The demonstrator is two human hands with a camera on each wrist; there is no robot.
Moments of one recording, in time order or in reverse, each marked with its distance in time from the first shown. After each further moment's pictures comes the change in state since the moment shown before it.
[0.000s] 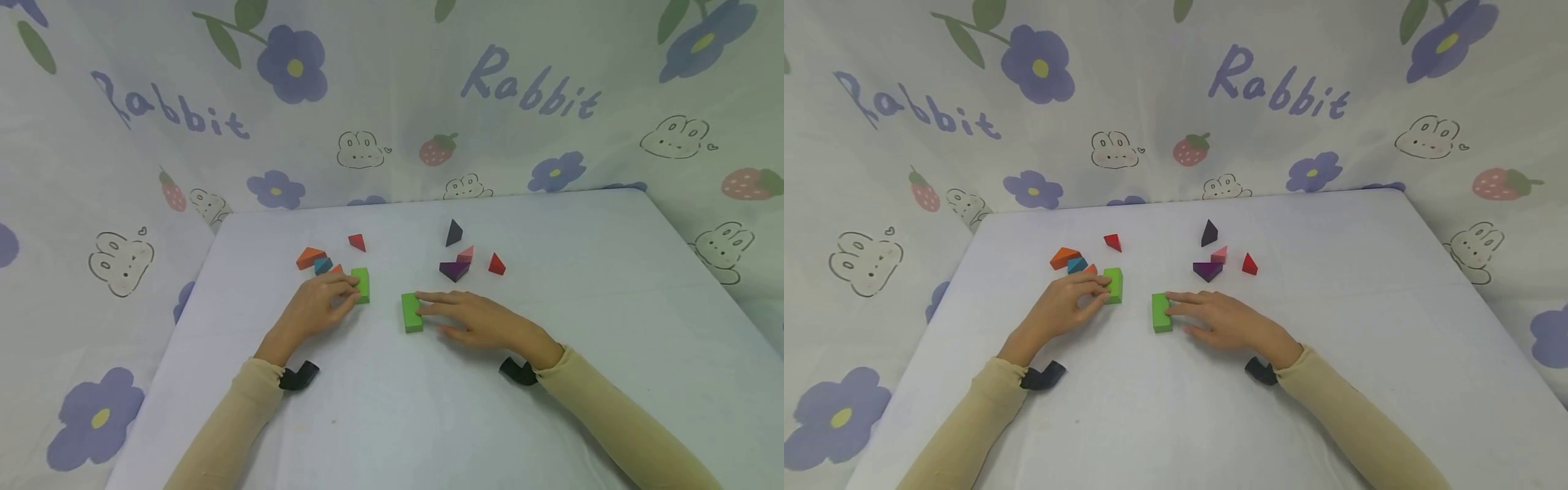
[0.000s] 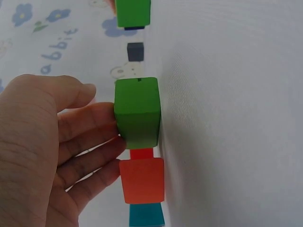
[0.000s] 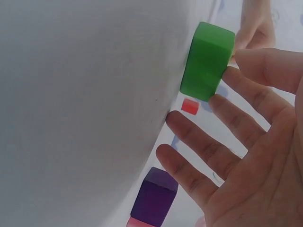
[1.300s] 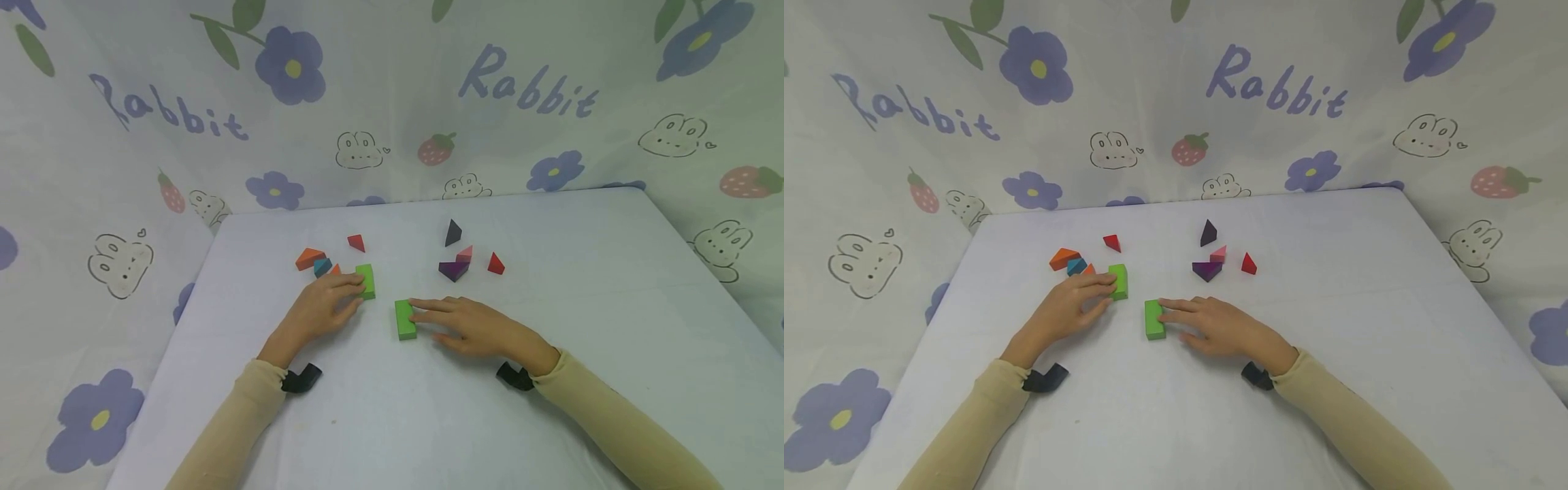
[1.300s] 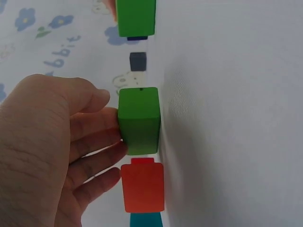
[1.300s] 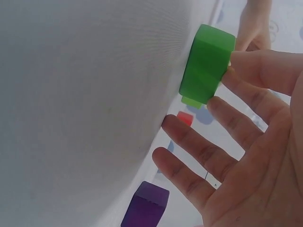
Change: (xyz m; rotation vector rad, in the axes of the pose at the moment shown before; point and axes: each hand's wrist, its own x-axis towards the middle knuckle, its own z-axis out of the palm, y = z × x) left_hand 0.001 0.002 0.005 0.049 -0.060 0.052; right_hand 0.000 -0.015 0.001 -0.067 0.021 -0.066
